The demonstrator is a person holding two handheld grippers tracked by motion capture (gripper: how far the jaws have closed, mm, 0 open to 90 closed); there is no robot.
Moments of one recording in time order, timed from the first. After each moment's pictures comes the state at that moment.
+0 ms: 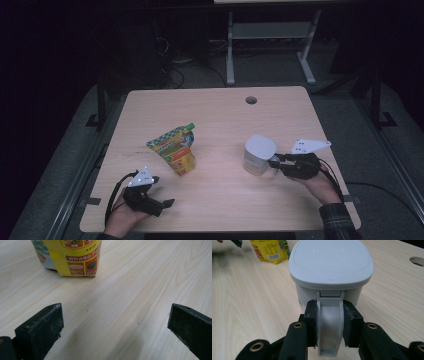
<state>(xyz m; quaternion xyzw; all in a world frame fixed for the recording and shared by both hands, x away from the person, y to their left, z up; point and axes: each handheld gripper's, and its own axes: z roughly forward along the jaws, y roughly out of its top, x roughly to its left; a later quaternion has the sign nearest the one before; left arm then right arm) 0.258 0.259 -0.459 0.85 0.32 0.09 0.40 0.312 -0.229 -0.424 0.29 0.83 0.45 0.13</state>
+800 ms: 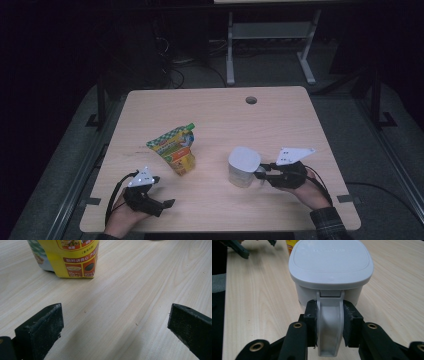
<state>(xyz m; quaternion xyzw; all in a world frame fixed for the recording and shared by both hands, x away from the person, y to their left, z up) 0.258 0.259 -0.458 0.86 0.32 0.09 0.40 0.293 -0.189 -0.423 0.23 0.85 0.46 0.09</state>
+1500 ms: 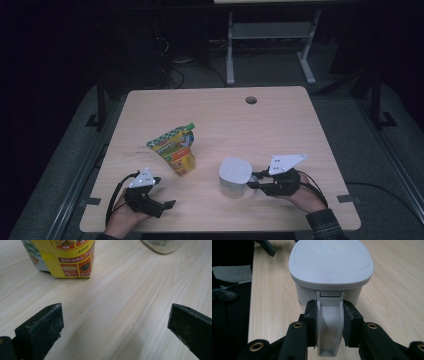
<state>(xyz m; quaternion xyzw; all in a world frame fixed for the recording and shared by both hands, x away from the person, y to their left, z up) 0.256 0.257 -0.459 0.86 0.31 0.08 0.40 0.279 -0.171 -0.422 0.17 0.87 0.46 0.06</state>
